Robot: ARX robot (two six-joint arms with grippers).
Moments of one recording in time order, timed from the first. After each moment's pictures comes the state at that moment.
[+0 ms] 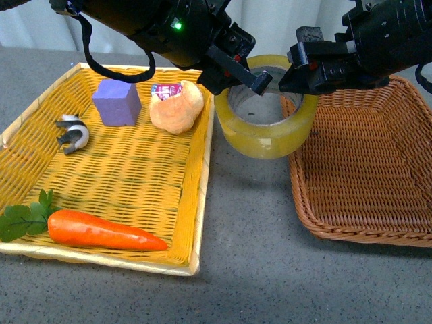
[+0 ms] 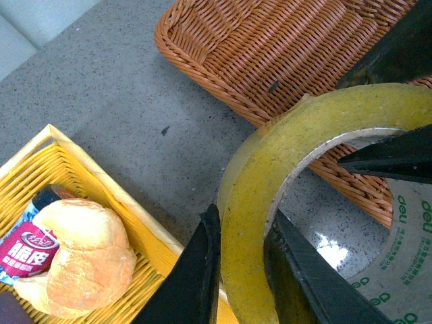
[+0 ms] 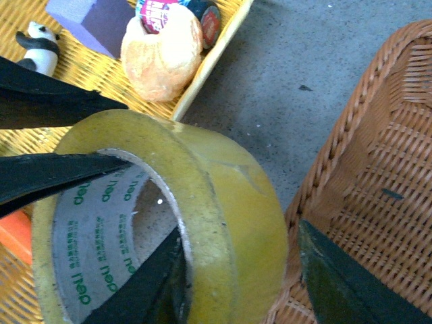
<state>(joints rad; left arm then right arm) -0.37 1.96 1.23 0.06 0.27 0.41 0.24 1.88 1.14 -0.07 -0.34 -0.07</state>
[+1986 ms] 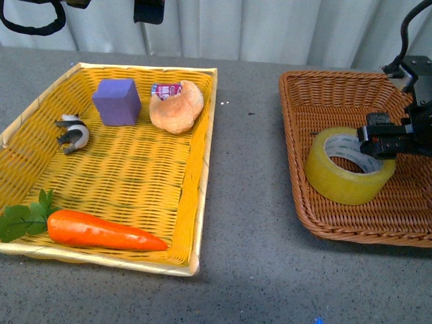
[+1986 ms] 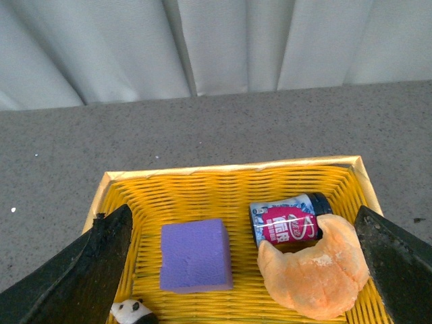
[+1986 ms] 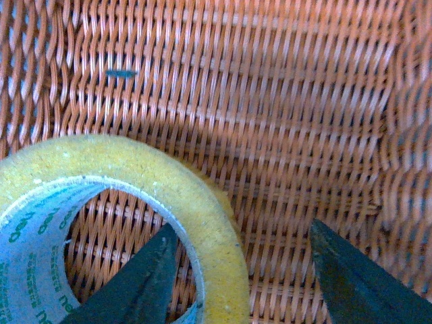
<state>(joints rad) -0.21 1.91 1.17 0.32 -0.24 0.05 0.01 2.08 1.07 0.05 -0.10 -0.06</state>
